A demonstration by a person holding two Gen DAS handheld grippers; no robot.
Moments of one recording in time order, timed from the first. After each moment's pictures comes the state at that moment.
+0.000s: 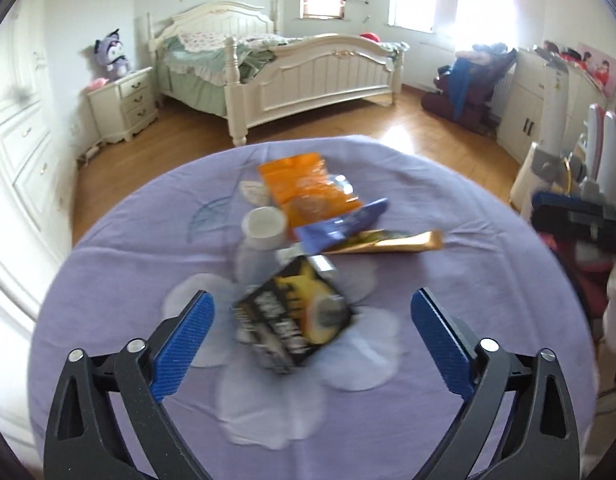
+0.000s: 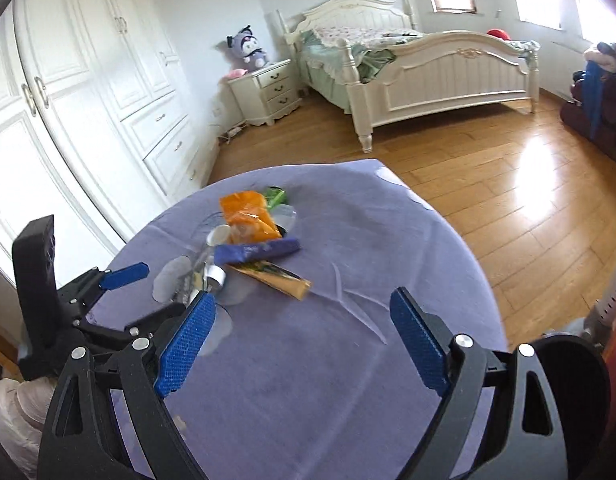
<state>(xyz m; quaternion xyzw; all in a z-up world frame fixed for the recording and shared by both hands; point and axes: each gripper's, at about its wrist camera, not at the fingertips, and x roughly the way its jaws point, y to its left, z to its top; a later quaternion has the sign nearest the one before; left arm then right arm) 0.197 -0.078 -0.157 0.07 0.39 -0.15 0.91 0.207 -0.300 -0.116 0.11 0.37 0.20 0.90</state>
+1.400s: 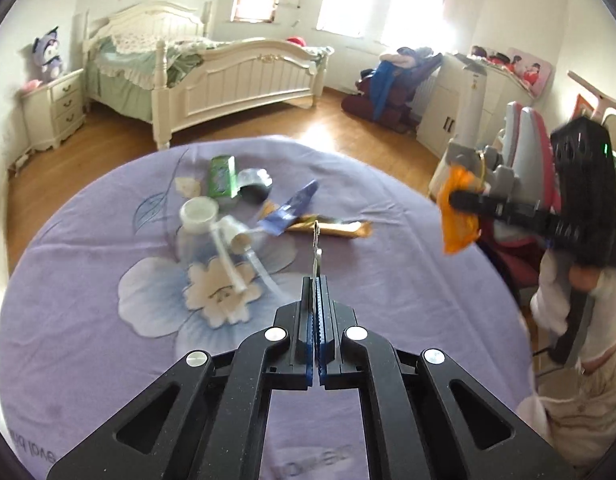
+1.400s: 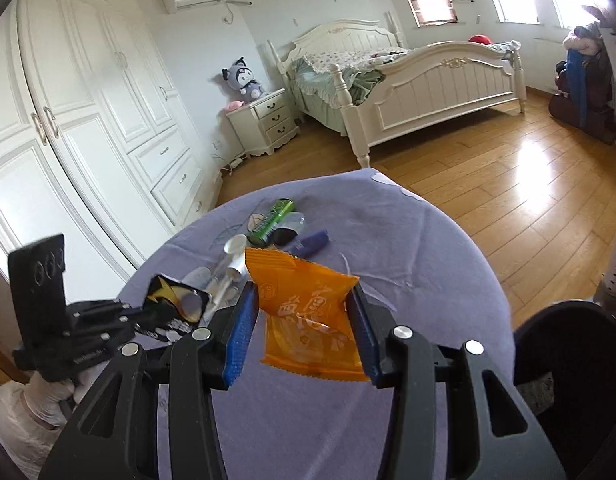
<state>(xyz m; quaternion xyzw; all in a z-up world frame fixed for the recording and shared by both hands) 0.148 -0.054 -0.132 0.02 0.37 -0.30 0.88 0.147 -0.315 -0.118 0.16 0.32 0.17 0.92</state>
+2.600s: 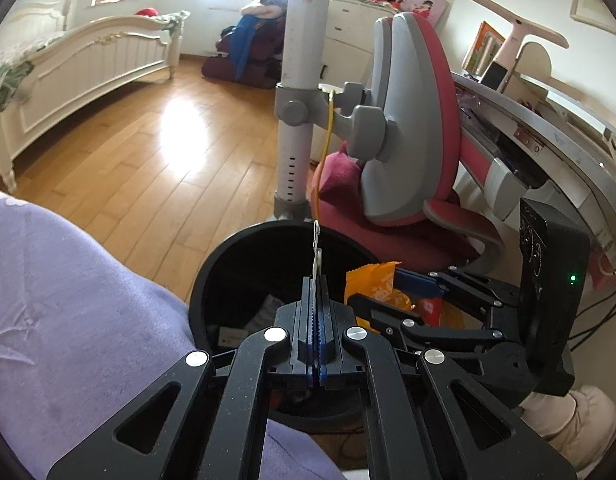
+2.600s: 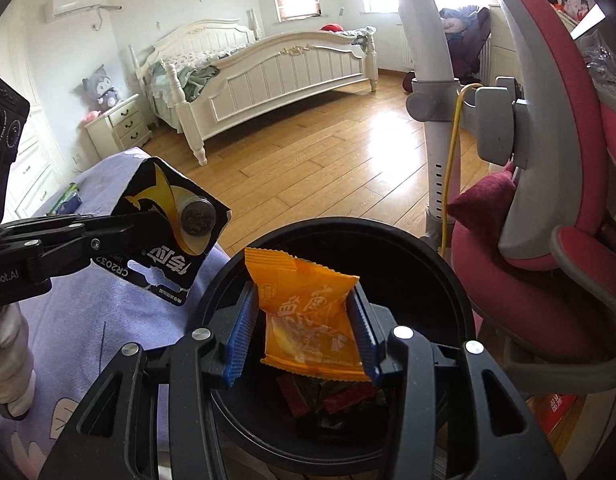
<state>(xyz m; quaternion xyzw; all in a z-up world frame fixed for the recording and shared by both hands) 0.157 -0.383 -0.180 0.07 0.41 -0.50 0.76 0.068 -0.498 -0.206 0.15 0.36 -0.08 0.92</state>
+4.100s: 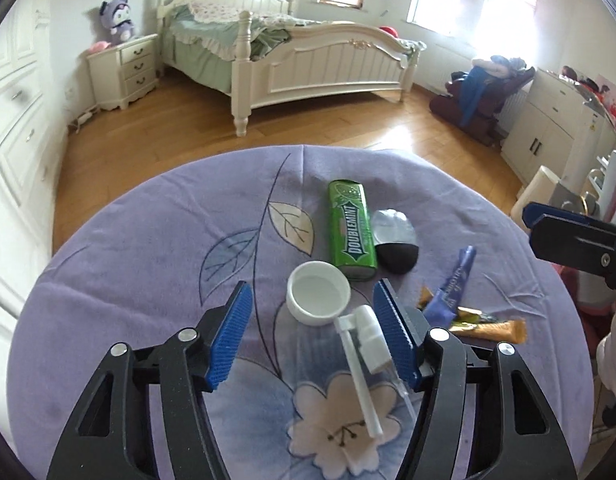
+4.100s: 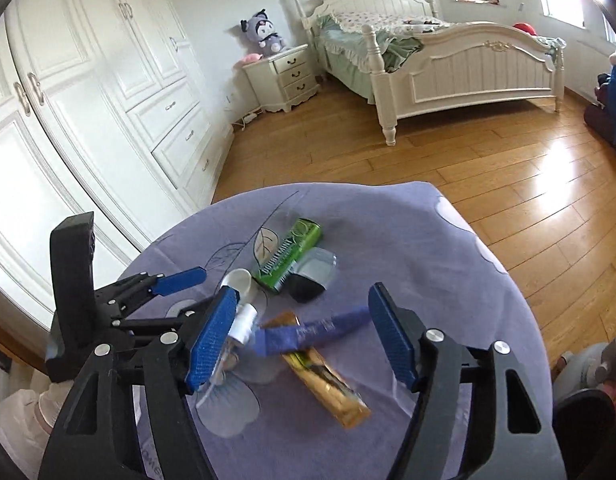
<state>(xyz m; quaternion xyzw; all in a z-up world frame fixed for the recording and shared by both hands) 0.308 -0.050 -0.169 0.01 0.43 -0.15 0.89 0.298 -0.242 -0.100 0.11 0.40 0.22 0.89</state>
